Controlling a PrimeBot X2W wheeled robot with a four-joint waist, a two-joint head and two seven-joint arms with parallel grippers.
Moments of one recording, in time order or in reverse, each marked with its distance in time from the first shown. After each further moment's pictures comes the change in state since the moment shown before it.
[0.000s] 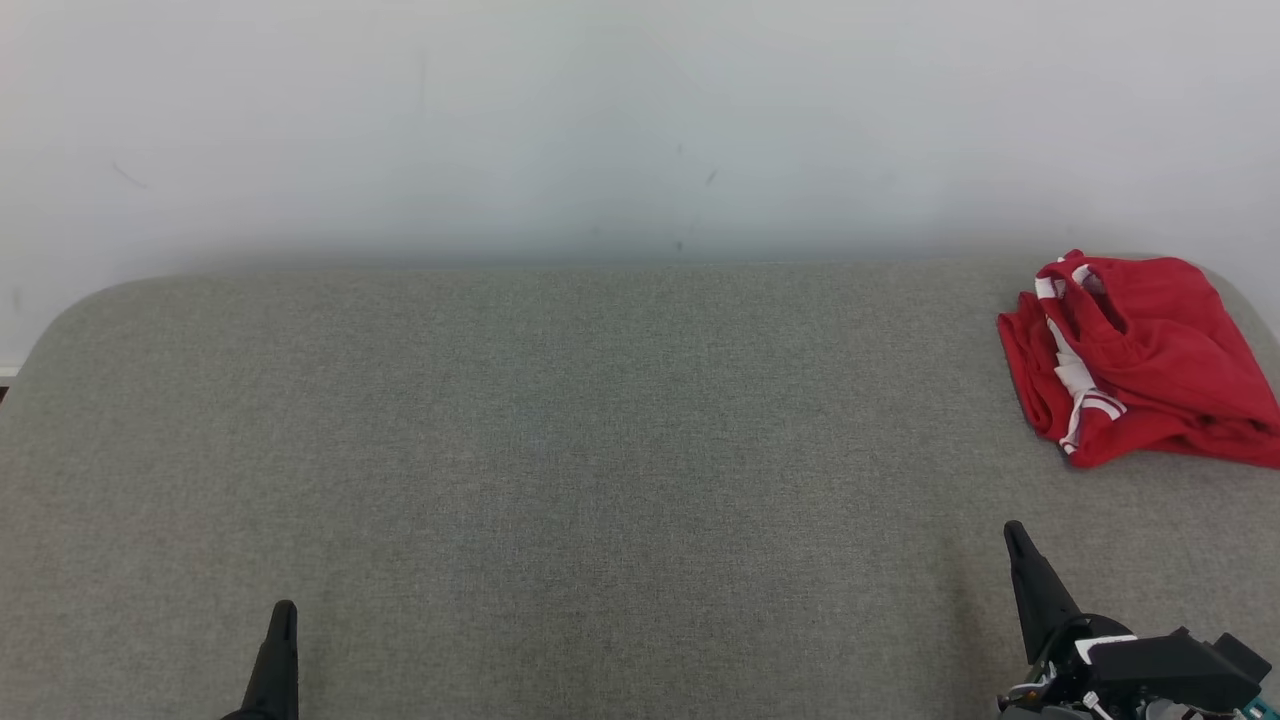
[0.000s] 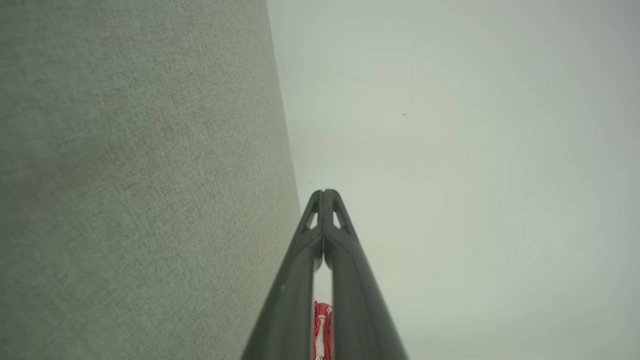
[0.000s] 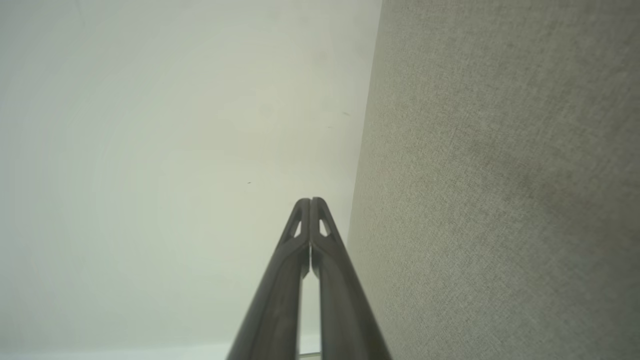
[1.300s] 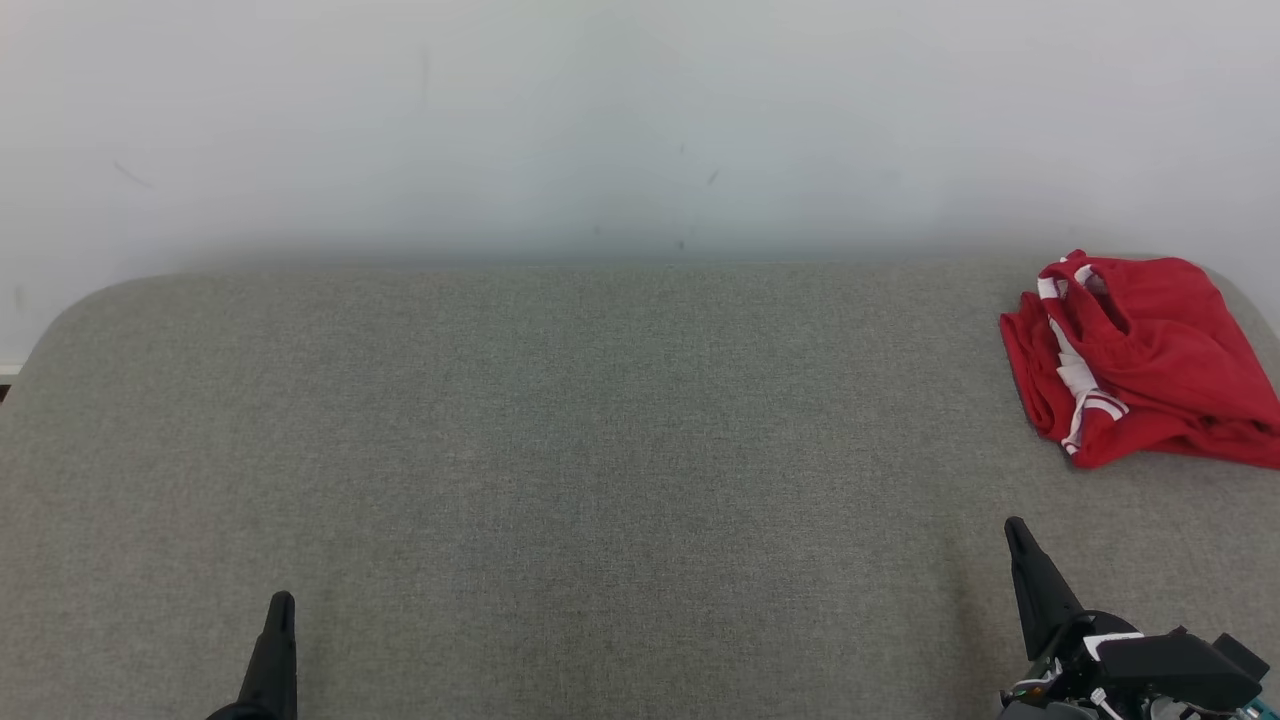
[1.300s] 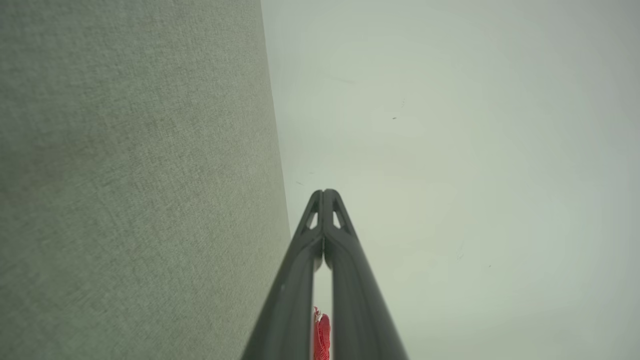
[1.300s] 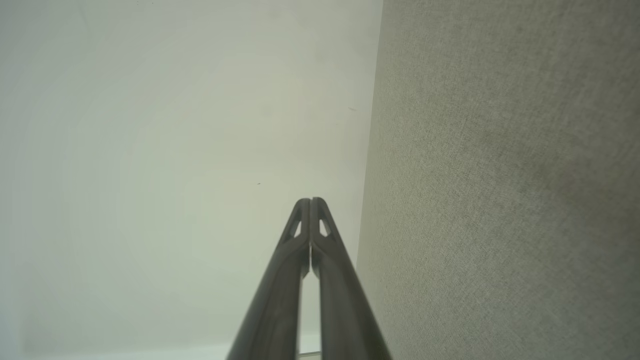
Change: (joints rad) left arm -0.010 0.000 0.004 -0.003 -0.057 -0.007 0.012; right arm -0.006 0.007 -0.016 -0.001 0.053 0.000 0.025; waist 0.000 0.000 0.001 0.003
